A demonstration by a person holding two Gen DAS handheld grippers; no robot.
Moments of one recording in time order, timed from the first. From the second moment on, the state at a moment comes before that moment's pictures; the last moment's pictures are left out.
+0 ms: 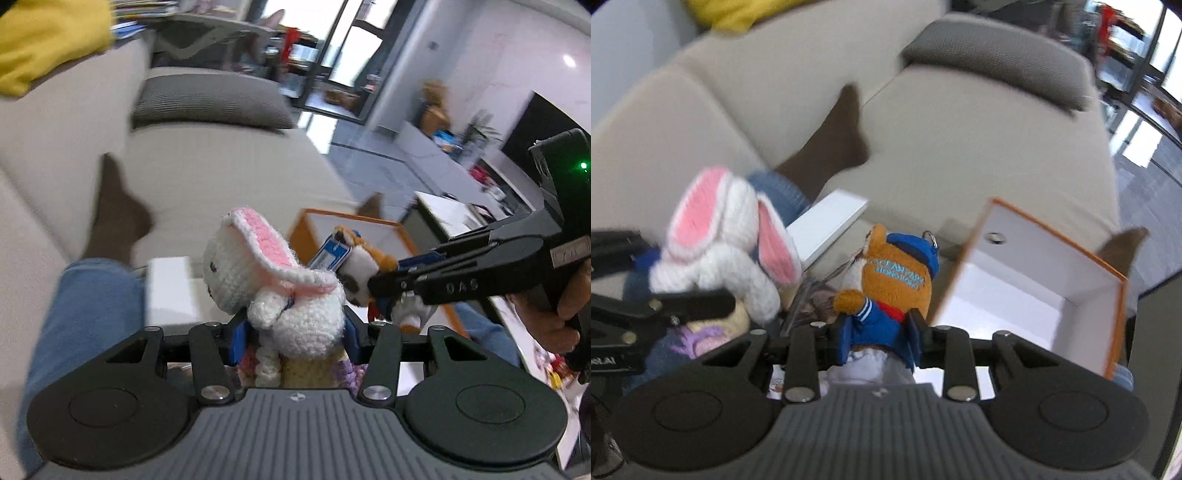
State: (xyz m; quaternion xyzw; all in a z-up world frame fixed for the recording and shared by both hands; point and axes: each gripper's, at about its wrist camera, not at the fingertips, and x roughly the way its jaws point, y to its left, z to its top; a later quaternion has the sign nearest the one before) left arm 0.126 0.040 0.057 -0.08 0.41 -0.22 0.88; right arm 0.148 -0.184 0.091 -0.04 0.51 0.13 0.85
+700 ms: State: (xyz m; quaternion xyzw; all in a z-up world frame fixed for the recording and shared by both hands) left arm 0.199 -0.165 -0.044 0.05 0.55 -0.35 0.76; right arm 0.110 -0.355 -0.004 0.17 0.53 0.02 0.83
